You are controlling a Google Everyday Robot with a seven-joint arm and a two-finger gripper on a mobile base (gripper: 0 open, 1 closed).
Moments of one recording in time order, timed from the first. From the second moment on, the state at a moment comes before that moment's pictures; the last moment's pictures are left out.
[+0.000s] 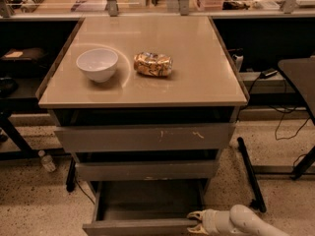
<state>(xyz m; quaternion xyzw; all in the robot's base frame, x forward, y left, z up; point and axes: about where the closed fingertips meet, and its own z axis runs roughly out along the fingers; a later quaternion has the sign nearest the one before) 0.448 -0.164 0.175 -0.66 0.64 0.17 0.36</state>
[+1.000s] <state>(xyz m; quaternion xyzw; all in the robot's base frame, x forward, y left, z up) 0.453 -0.158 0.163 -0.65 0.65 0.18 0.35</state>
